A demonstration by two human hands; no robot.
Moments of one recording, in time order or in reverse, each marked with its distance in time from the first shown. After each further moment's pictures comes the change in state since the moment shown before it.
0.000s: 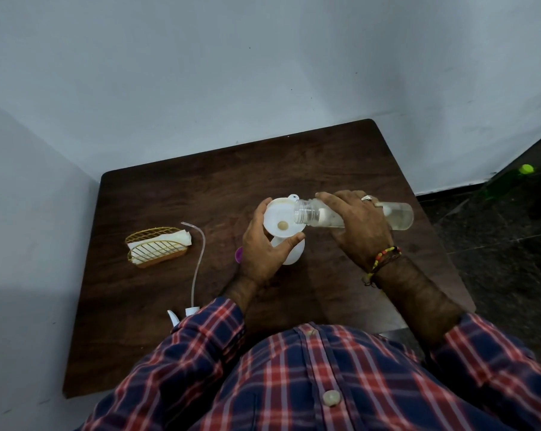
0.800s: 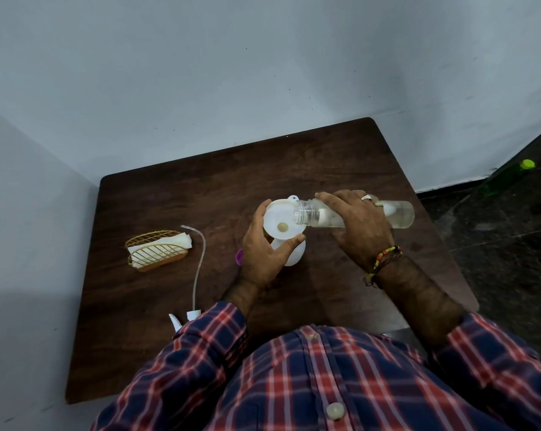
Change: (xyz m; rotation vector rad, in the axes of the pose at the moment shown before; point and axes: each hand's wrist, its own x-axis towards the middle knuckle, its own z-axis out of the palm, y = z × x) left_hand -0.001 -0.002 0.000 -0.021 0.009 -0.008; right_hand 0.002 0.000 0.001 -0.006 0.013 0.000
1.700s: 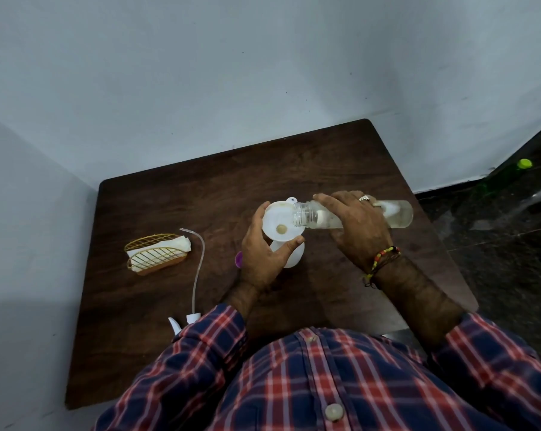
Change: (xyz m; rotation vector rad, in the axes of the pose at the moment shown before) left_hand 0.000 0.001 0.001 0.009 -0.001 -0.008; right_hand -0.001 0.001 0.000 -0.020 0.028 -0.019
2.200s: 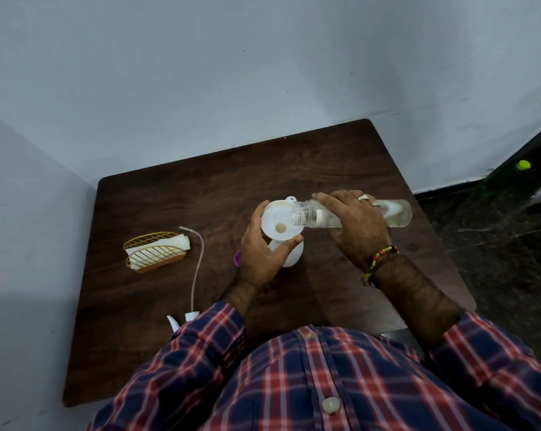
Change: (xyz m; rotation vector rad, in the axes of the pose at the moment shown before) left_hand 0.000 0.002 -0.002 0.004 -0.017 -0.005; right_hand 0.001 0.000 0.001 0.005 -0.013 0.008
